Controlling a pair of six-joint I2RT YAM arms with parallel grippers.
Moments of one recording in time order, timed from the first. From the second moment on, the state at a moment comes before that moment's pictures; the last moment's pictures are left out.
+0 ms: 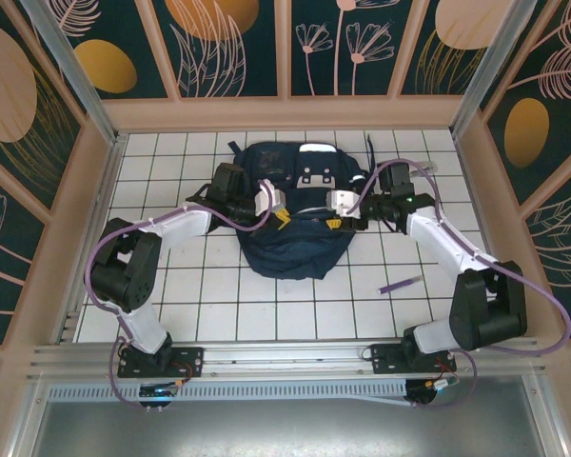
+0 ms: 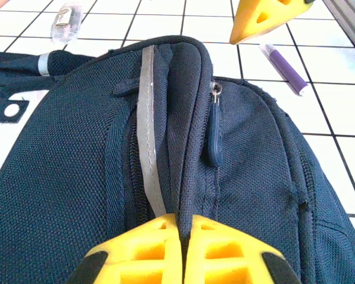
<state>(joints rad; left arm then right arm) -0.46 1.76 1.07 -0.04 0.89 0.62 0.27 1.41 0.99 -0.42 -0.75 -1.23</state>
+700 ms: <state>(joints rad) -0.50 1.56 1.11 -0.22 0.76 0.50 0.30 1.62 1.16 -0.54 -0.83 -1.06</state>
